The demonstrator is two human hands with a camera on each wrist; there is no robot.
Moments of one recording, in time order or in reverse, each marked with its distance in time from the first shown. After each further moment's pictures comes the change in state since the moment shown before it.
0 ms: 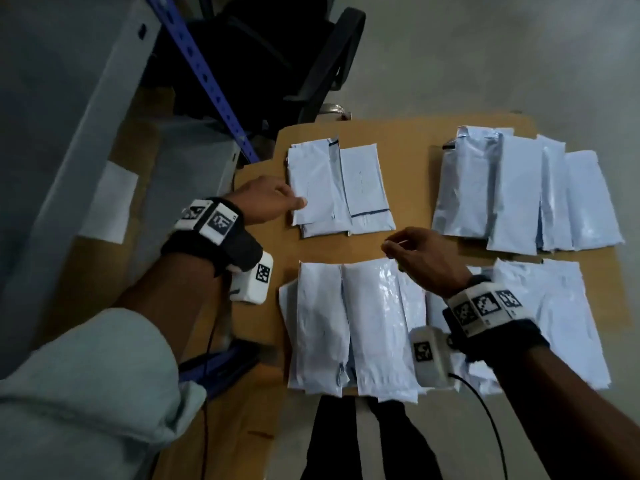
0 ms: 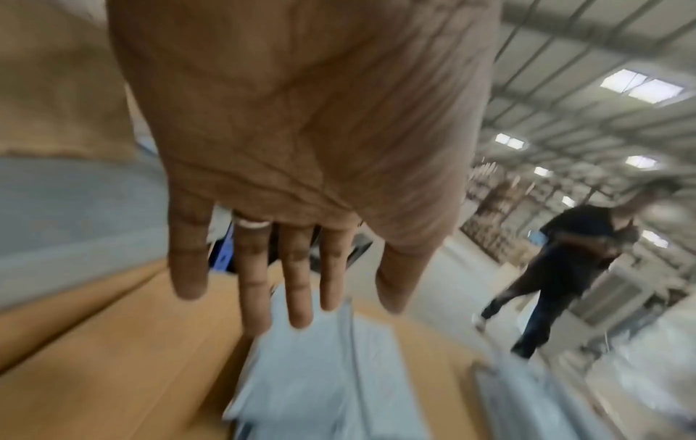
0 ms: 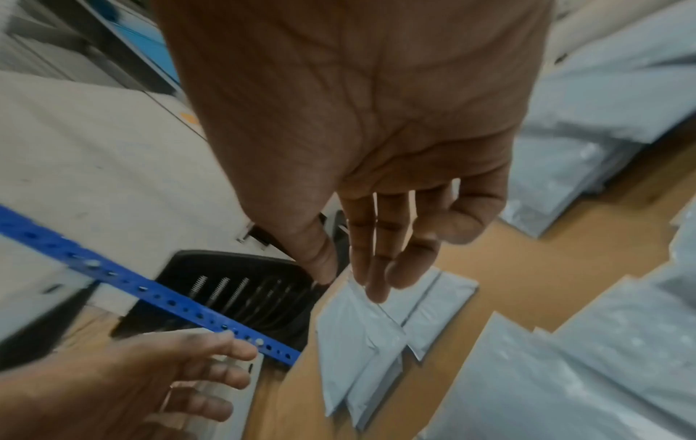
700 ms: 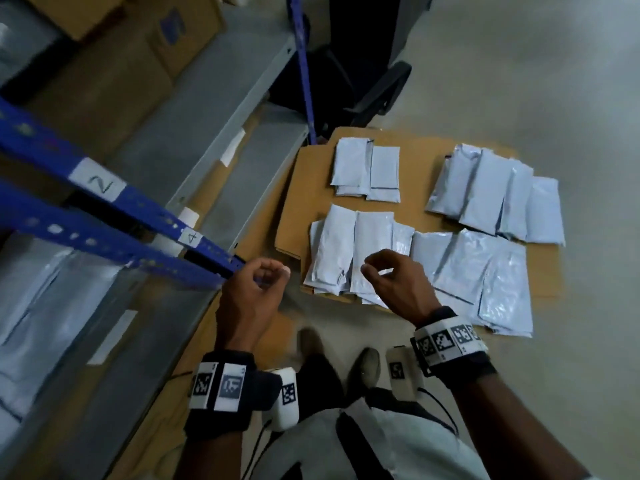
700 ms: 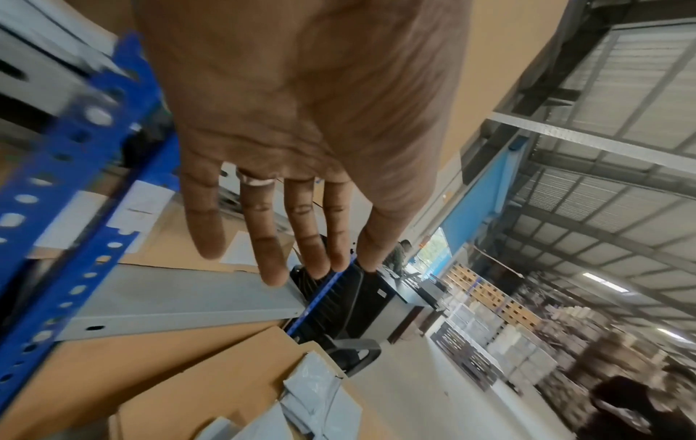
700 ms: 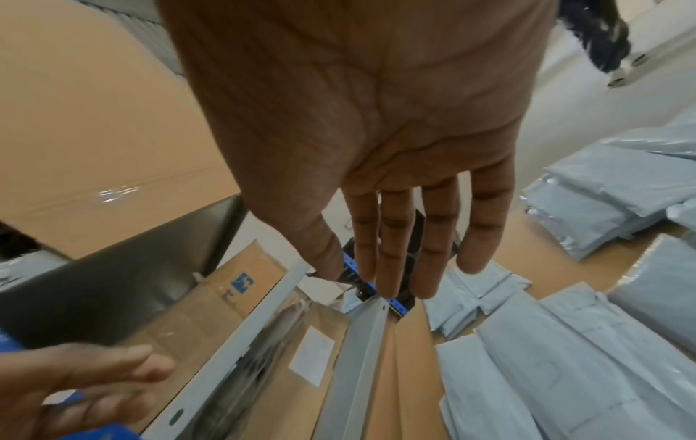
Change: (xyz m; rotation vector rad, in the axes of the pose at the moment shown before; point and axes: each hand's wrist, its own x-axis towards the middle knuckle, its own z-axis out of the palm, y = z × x) left_hand -0.452 -0.005 0.167 -0.582 0.703 -0.199; right_hand -0.309 -0.002 0.000 -0.036 -0.054 -0.329
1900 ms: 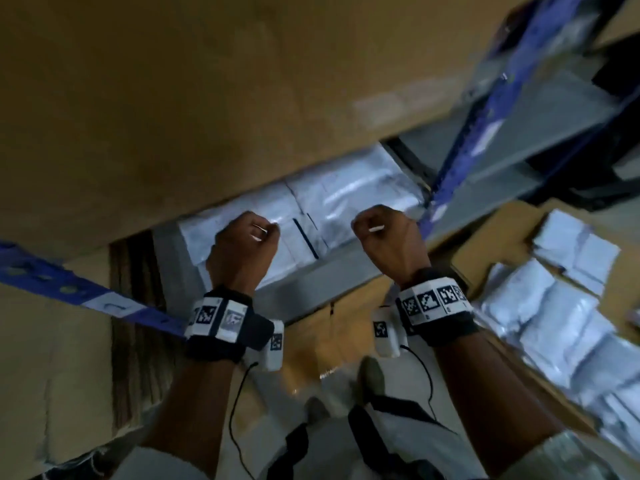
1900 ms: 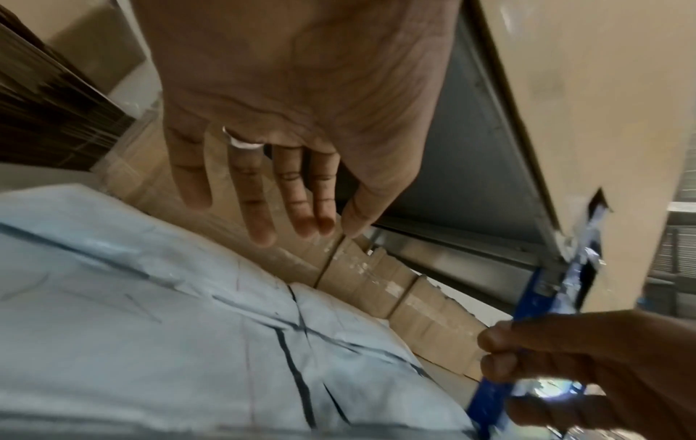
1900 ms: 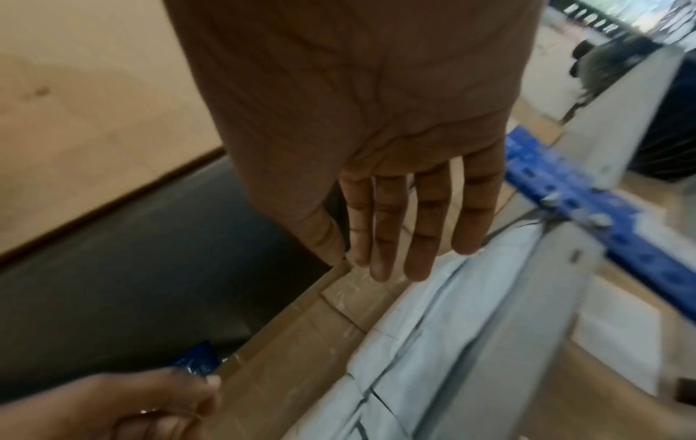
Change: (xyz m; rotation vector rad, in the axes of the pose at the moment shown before) left_hand -0.129 -0.253 -0.367 0.143 0.713 -0.244; right_hand -0.148 -0.295 0.341 -0.155 -0.242 -0.621
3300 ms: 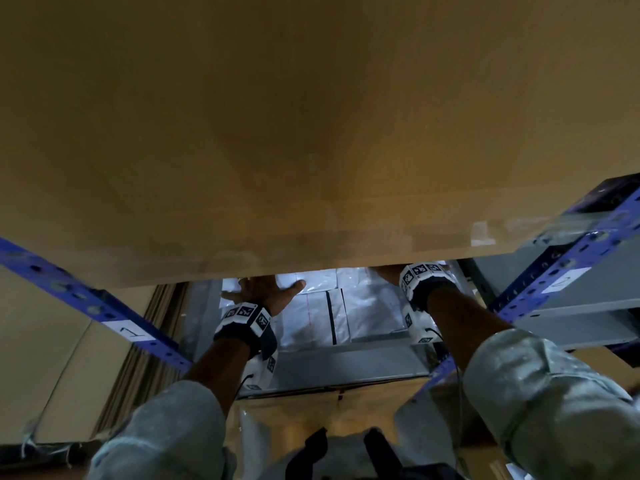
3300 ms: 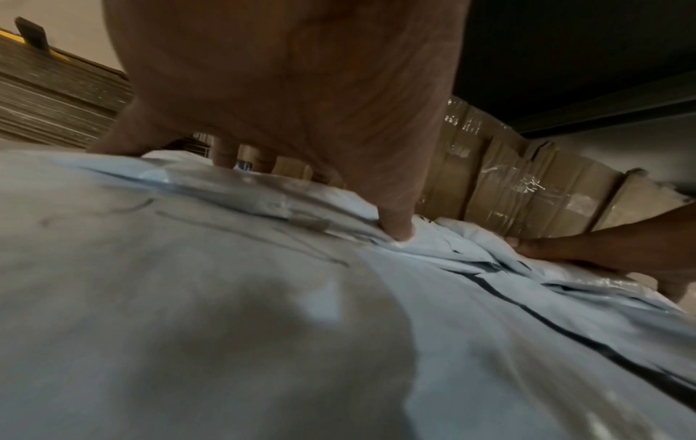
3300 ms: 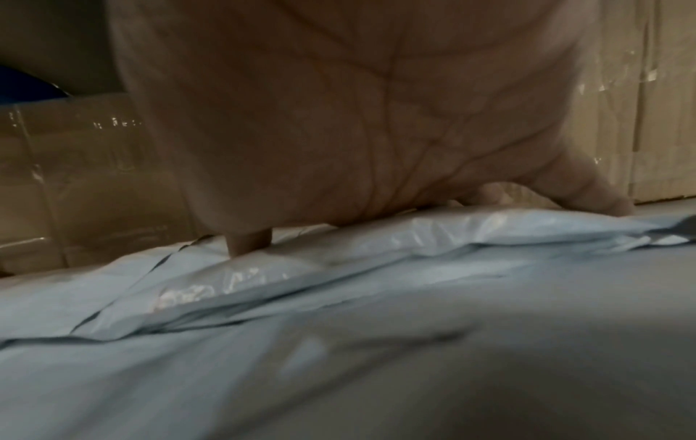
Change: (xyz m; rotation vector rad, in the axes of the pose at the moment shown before) left_hand 0.079 -0.028 0.050 0.318 -0.227 -0.407; right_hand 0.210 0.018 0.056 -0.336 -0.622 0.030
